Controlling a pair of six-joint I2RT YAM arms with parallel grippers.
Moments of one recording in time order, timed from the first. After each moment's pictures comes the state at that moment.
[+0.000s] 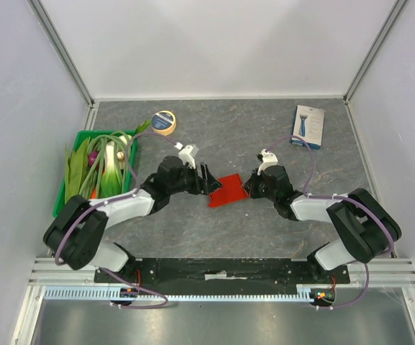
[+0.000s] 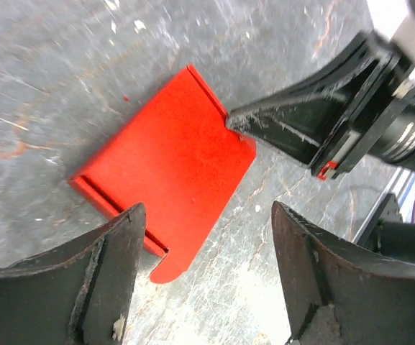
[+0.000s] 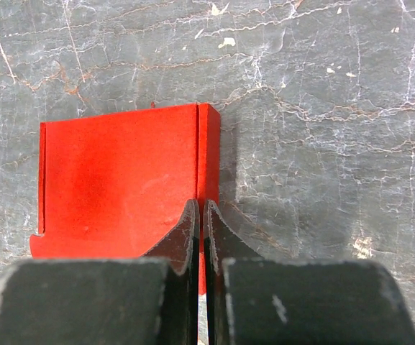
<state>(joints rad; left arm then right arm) -0.64 1.48 0.62 0.38 0.30 -0.58 0.54 1.50 0.46 0.49 -0.04 0.45</state>
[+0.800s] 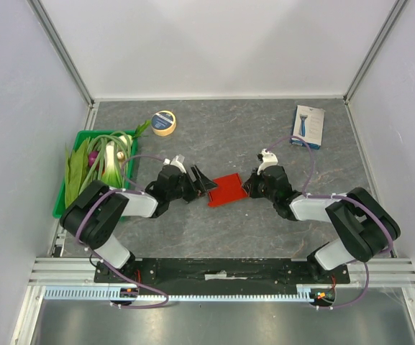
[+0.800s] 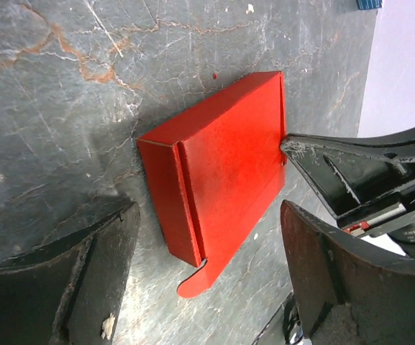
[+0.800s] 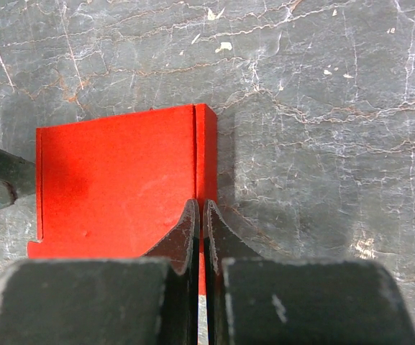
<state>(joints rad) -0.56 1.61 0.50 0.58 0.26 -0.99 0.55 1.51 0.46 0.51 -0.01 0.47</state>
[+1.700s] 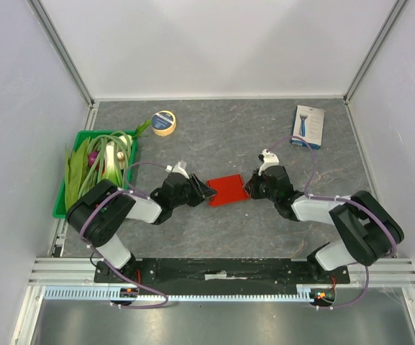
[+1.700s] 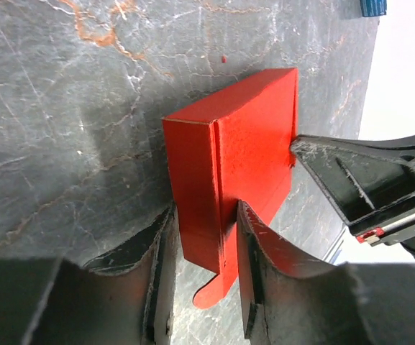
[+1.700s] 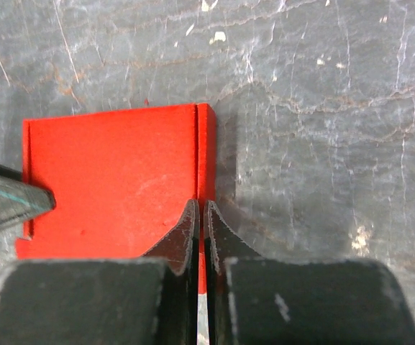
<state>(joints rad) -0.65 1.67 0.46 0.70 0.13 -1.10 0.53 1.50 0.46 0.50 -0.02 0.48</state>
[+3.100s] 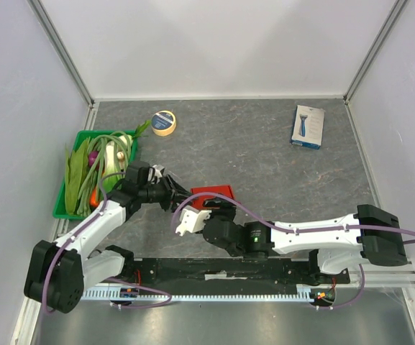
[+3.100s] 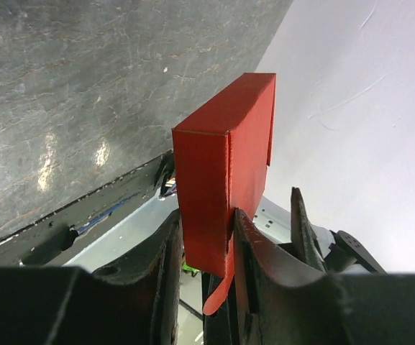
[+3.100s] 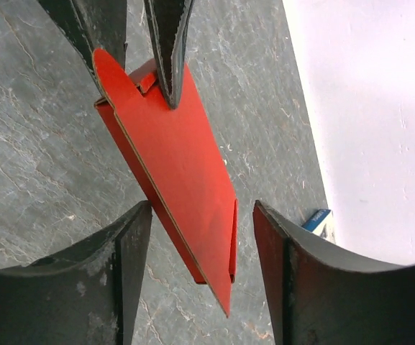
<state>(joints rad) -0.34 1.09 0.54 -0.19 0.76 -1.28 1.45 1.39 0.86 -0.07 0.84 -0.47</state>
